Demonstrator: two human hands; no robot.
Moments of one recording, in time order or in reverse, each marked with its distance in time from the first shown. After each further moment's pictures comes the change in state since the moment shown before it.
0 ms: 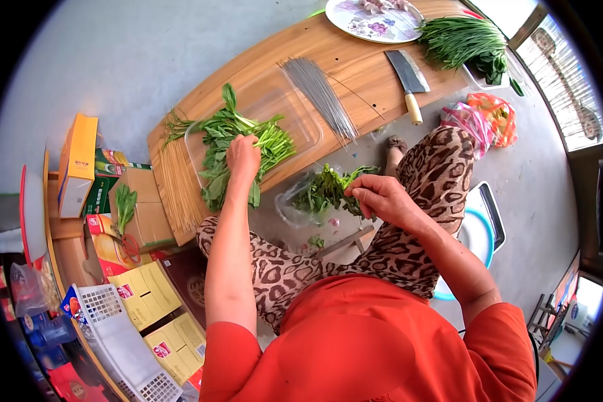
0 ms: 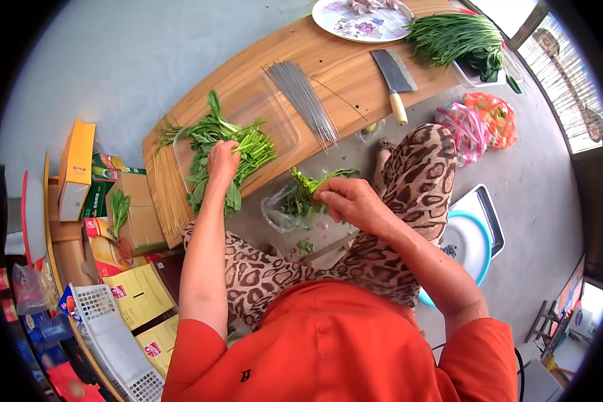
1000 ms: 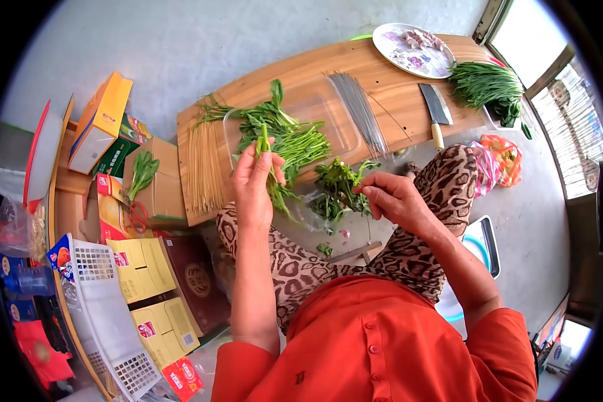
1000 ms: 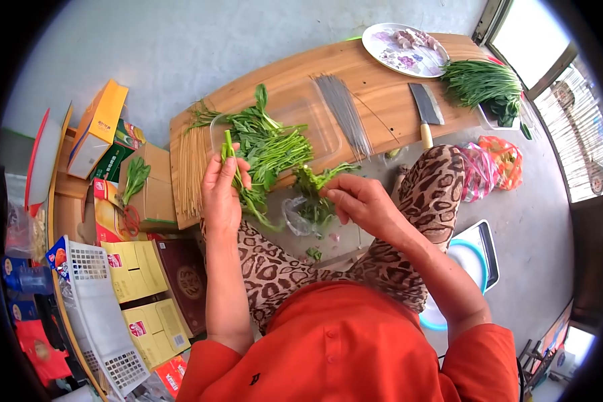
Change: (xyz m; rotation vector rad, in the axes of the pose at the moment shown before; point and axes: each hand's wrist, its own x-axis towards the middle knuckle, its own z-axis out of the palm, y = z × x) left_hand -0.124 0.040 -0.140 -1.603 0.227 -0.113; right_hand -0.001 -0.066 0.045 -0.053 -0.079 -0.106
